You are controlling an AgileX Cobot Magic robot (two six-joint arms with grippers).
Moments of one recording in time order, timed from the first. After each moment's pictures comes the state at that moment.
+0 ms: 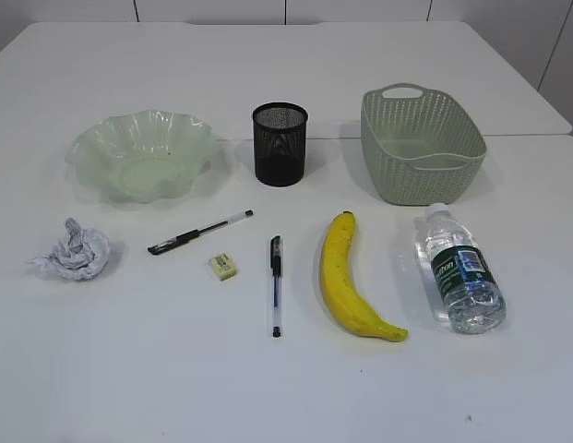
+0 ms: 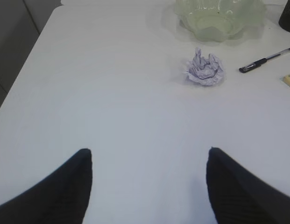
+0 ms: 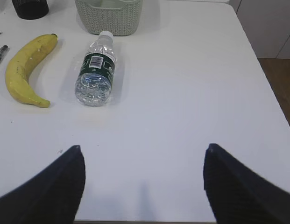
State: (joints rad) left arm 0.03 0.01 -0.52 0.07 1.10 -0.09; right arm 0.04 -0.02 -0.50 -0.08 1.14 -0.03
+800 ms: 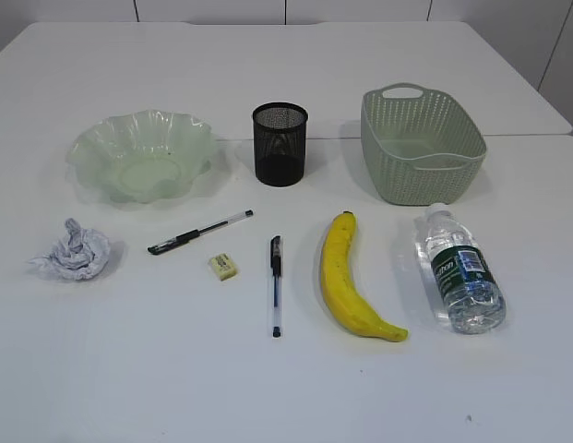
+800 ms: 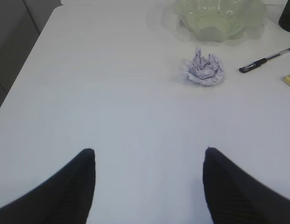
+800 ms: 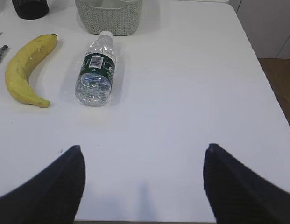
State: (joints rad) left arm 0.03 0.01 -0.52 0.07 1.10 -0.09; right arm 0.04 -0.02 -0.50 -0.08 1.14 -0.03
